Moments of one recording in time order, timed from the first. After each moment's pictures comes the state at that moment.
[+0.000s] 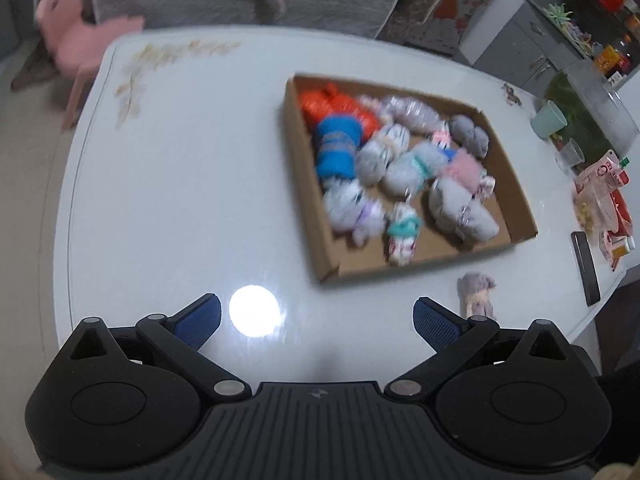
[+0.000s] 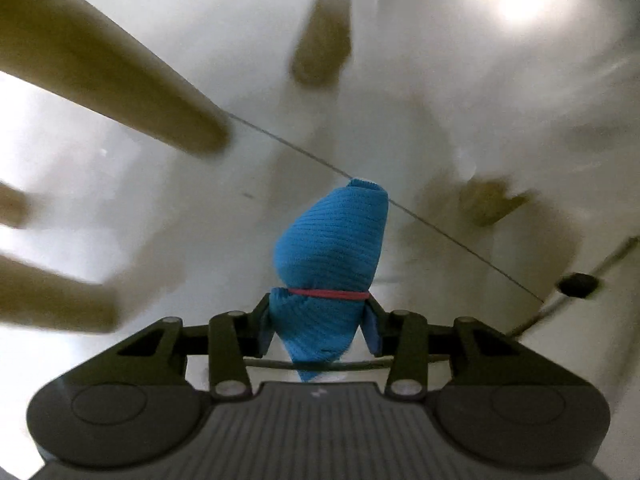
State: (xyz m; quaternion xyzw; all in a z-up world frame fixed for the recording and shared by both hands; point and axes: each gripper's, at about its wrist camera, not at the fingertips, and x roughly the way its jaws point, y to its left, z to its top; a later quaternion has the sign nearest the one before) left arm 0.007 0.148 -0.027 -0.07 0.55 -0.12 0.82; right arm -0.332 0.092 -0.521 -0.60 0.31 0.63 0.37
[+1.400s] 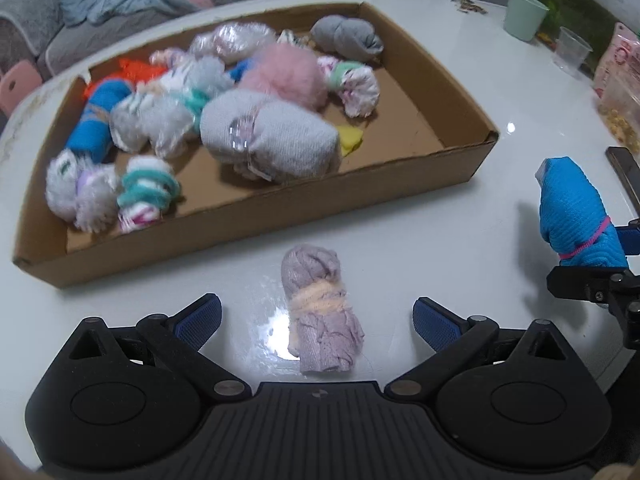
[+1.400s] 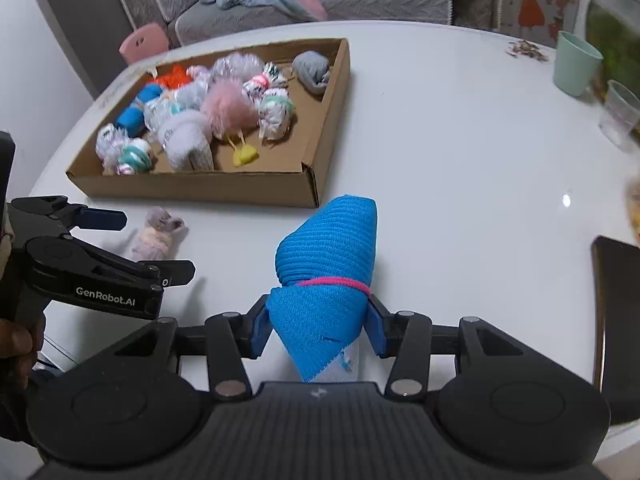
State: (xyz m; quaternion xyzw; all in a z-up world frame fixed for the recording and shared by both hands) left arm -0.019 -0.104 -0.145 0.06 0.53 -0.08 0.85; right arm -0.029 -0.262 -0.133 0.02 0.51 0.13 0.85
